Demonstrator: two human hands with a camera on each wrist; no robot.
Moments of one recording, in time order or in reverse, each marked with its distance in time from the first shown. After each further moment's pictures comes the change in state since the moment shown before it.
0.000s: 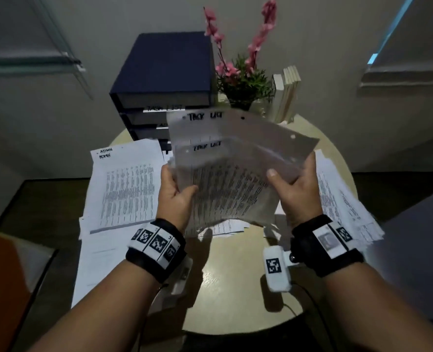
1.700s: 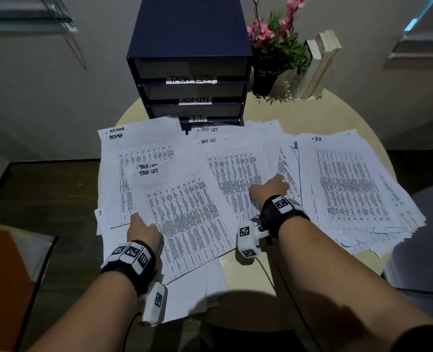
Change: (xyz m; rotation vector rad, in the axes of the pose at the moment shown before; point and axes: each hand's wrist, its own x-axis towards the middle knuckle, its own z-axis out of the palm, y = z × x) left_hand 0.031 -0.123 -0.186 0.853 0.125 -0.730; right_hand 0.050 0.178 0.116 -0.800 0.155 0.854
